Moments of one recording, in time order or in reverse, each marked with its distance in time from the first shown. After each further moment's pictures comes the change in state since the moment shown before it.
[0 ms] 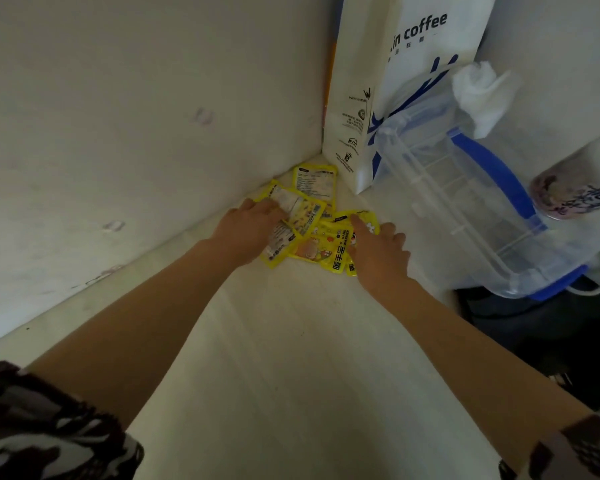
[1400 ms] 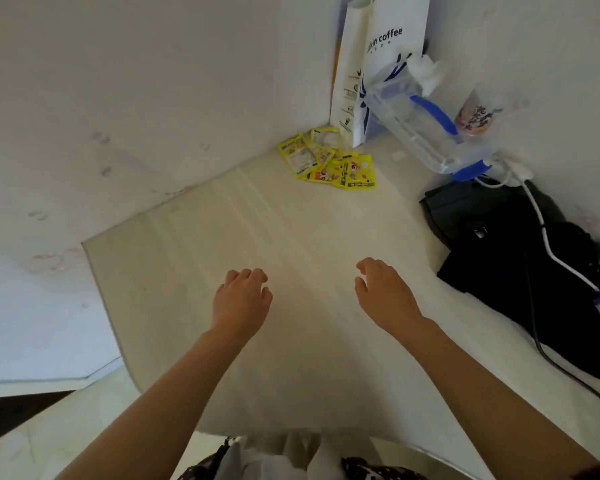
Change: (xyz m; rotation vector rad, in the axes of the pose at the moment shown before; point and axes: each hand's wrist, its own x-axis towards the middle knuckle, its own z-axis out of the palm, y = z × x) left_hand -0.340 0.099 0.080 -0.343 0.224 -0.383; right_hand -0.304 0.041 0.050 0.143 0.080 -0.208
